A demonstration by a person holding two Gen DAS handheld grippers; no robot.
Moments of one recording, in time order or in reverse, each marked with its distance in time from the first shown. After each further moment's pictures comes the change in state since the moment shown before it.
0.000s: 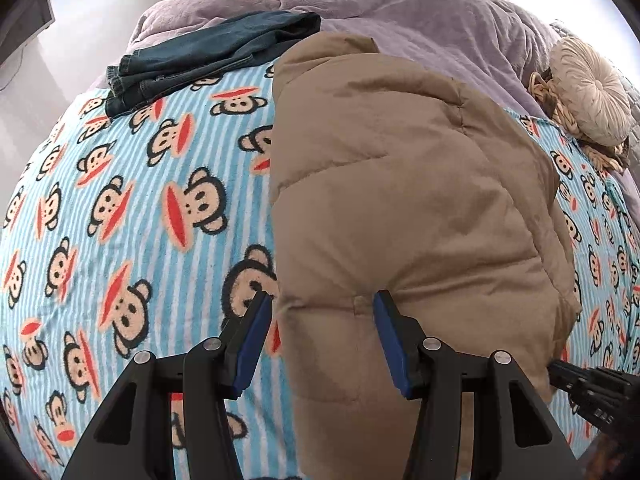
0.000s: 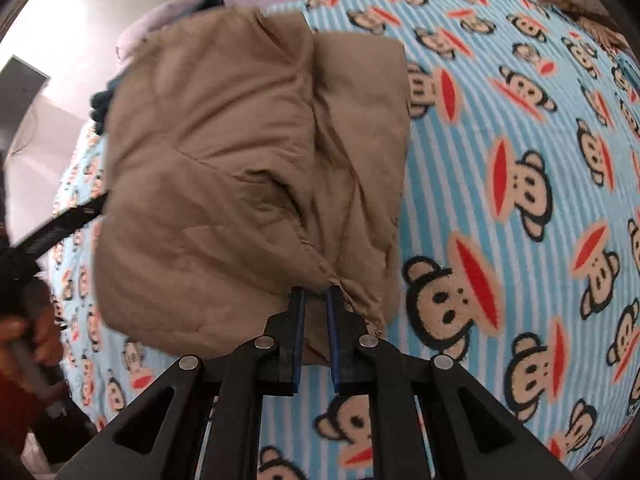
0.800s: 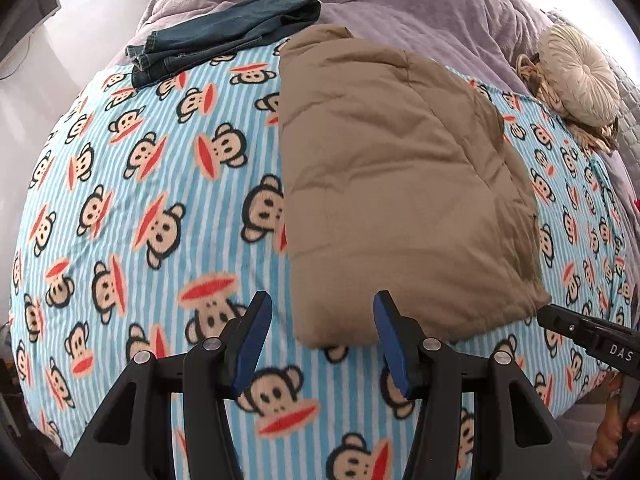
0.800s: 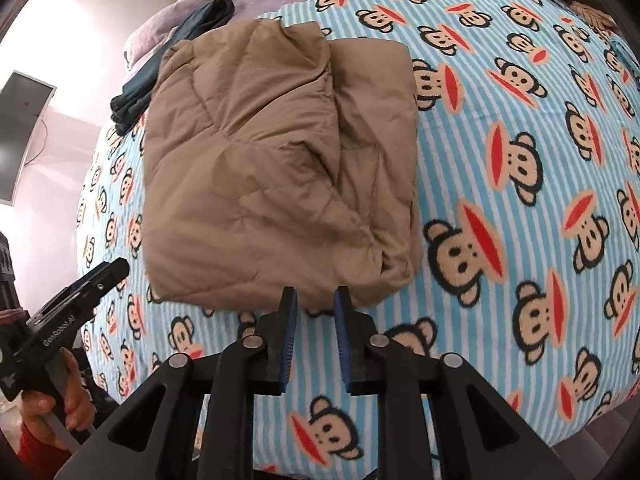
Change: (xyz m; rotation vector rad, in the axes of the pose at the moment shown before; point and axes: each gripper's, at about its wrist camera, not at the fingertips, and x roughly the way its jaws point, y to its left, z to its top) left arm -0.075 -0.004 -0.056 -0.009 0.095 -0.009; right arm -0.060 0.016 -0.008 0.039 0.041 0.057
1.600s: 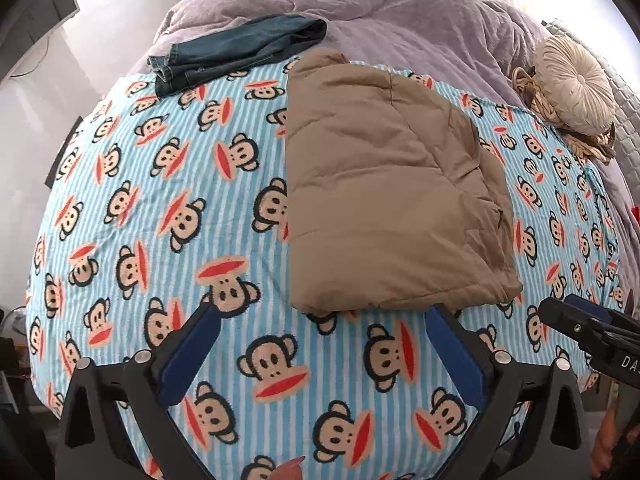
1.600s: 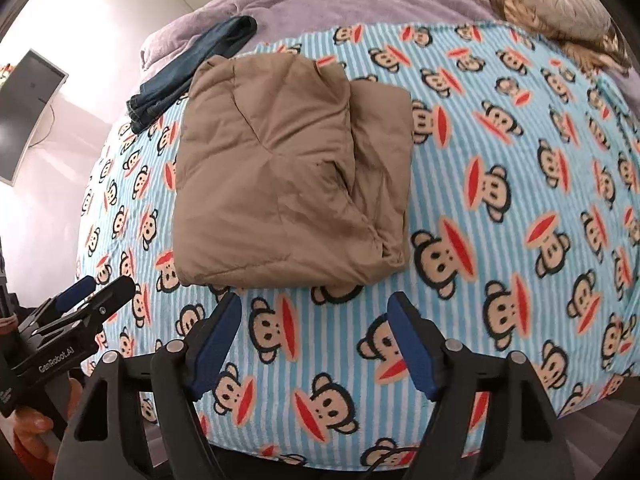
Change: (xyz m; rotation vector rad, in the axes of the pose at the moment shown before) left arm -0.056 -0.015 -0.020 -0.027 -0.052 0.038; right arm -0.055 0.031 -0.024 -0.076 -0.086 -0.077
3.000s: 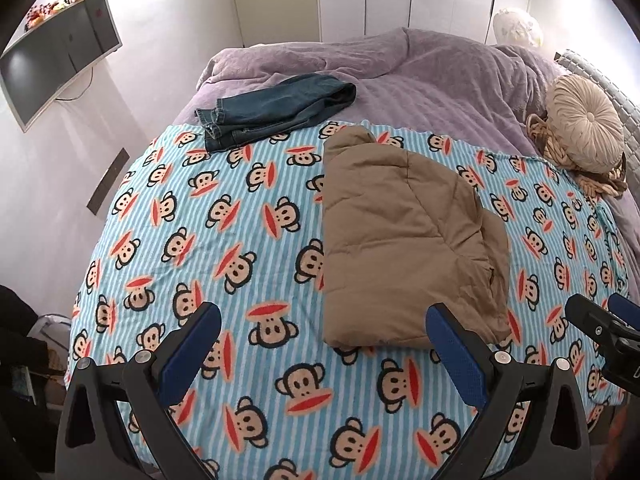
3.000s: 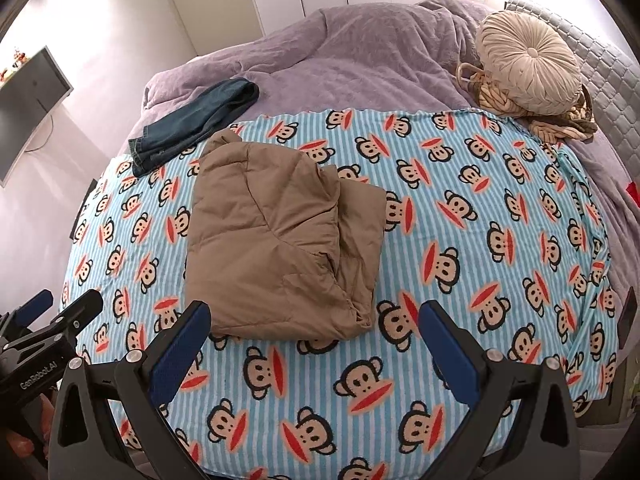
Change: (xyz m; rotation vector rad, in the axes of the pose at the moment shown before) left arm -0.081 0.000 0.016 -0.037 -0.161 0.118; right arm -0.080 0.036 0.017 -0.058 -0.218 -0.133
